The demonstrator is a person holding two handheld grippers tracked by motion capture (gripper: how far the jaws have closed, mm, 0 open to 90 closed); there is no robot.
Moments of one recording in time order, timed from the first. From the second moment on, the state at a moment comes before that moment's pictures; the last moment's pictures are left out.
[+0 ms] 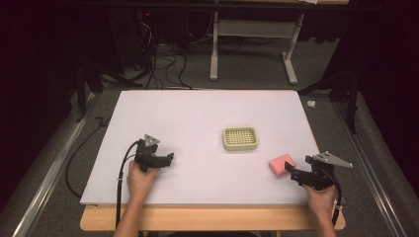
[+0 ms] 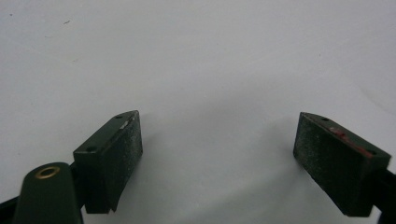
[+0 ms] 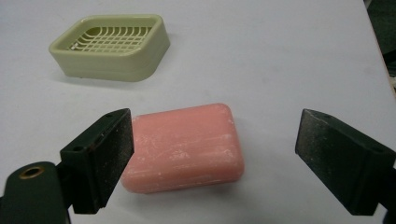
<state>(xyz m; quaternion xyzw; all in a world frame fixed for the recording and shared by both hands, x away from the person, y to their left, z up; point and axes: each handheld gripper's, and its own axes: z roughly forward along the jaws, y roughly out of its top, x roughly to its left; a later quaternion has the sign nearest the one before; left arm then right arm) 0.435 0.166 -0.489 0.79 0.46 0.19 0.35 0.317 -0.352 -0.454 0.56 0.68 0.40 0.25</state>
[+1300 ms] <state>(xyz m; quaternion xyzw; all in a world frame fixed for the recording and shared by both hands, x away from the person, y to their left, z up) 0.435 0.166 -0.489 0.79 0.46 0.19 0.35 0.333 -0.323 -0.470 0.54 0.72 0.36 0.24</state>
